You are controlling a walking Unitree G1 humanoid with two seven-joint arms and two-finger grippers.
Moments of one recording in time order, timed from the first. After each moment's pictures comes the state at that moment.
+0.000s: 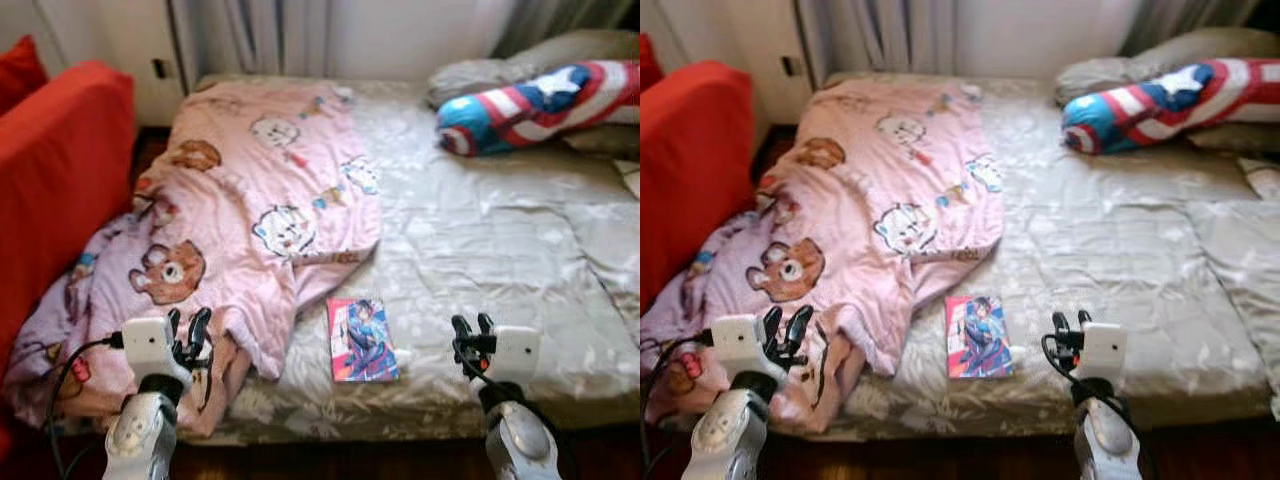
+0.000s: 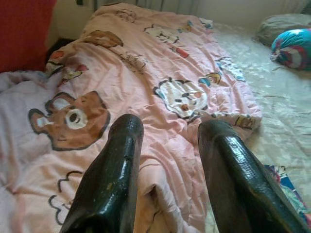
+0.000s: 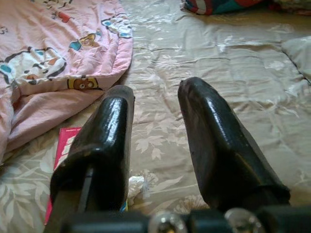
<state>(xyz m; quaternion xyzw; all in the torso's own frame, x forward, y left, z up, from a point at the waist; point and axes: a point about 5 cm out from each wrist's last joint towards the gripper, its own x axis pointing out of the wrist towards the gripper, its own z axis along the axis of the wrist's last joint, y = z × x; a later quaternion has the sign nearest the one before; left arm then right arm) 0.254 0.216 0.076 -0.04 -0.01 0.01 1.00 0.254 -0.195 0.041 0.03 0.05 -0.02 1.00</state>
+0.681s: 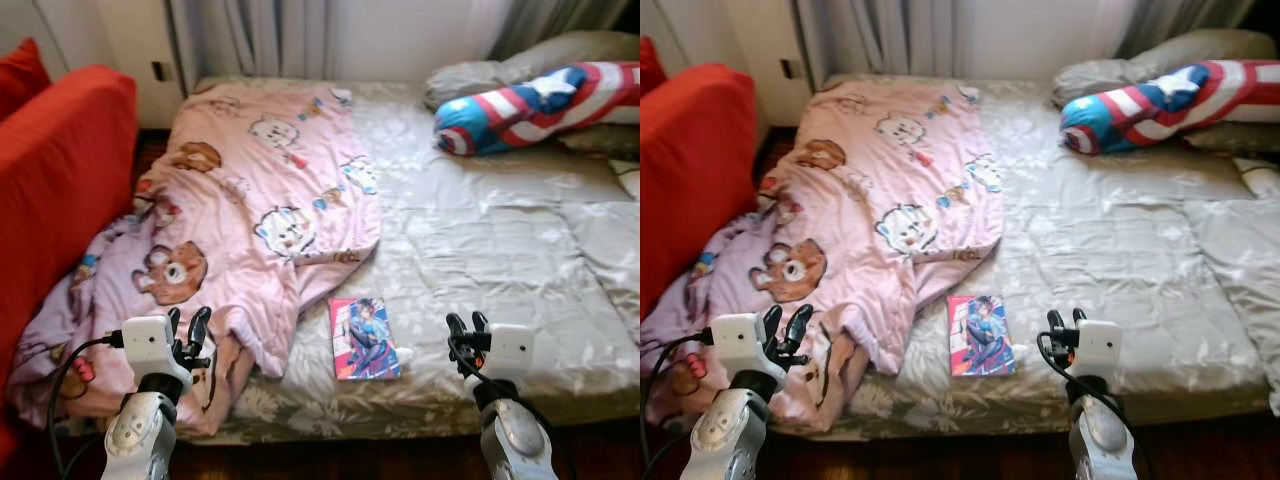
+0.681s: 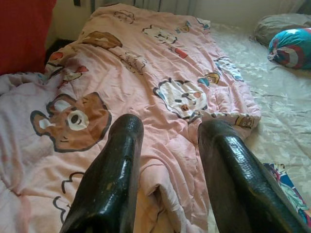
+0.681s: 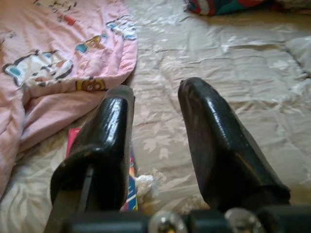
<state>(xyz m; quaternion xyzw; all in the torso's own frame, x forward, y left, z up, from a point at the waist) 0.254 0.217 0.076 -0.04 0.00 0.01 1.00 0.258 -0.189 0.043 0.04 0.05 -0.02 1.00</state>
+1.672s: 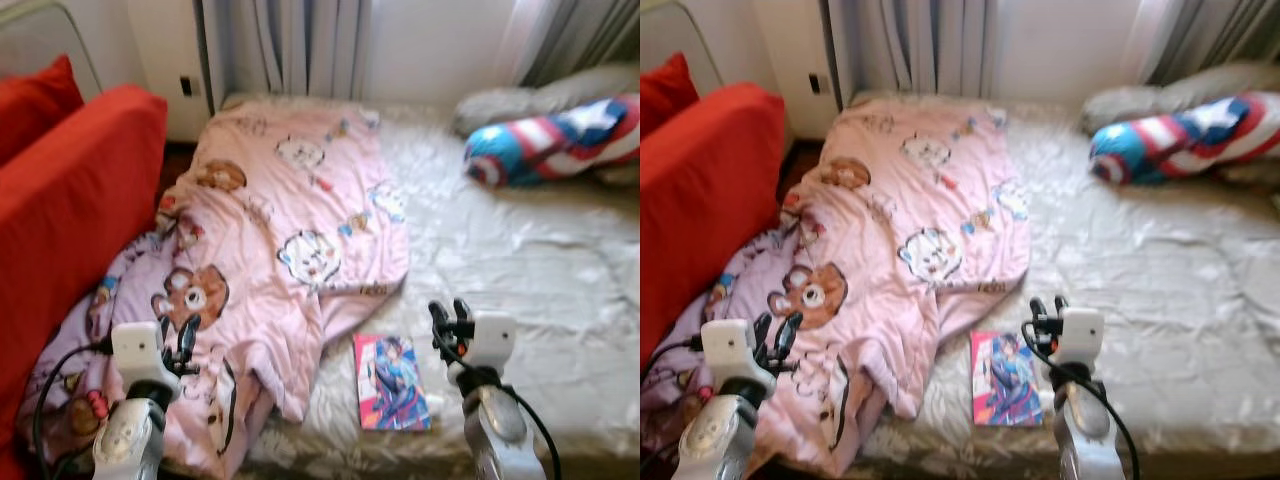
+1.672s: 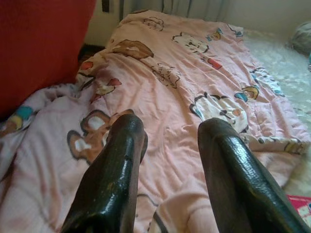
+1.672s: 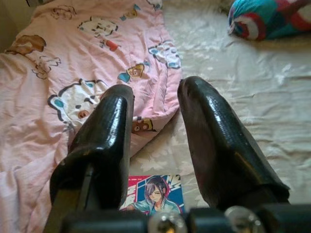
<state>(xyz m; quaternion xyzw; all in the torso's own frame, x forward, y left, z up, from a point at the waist) 0.250 0.225 0.073 -0.03 0.01 0.02 1.00 0.270 -0.171 0.051 0.05 0.03 0.01 1.00</state>
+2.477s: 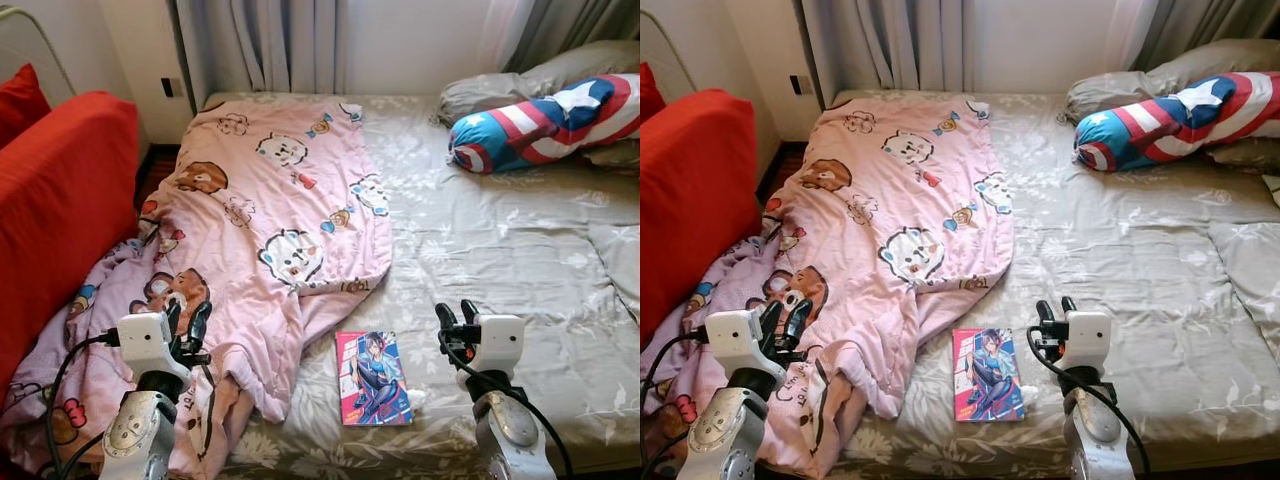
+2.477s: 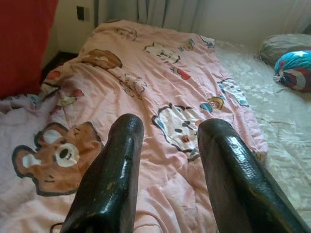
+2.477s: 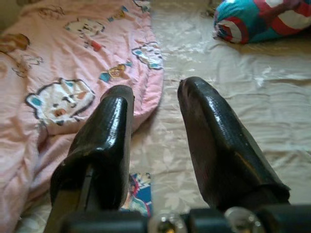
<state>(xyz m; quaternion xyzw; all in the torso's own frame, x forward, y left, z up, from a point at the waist) 0.251 0.213 0.085 -0.06 -0.01 0.01 1.00 0.265 -0.174 0.053 0.03 0.02 0.03 1.00</state>
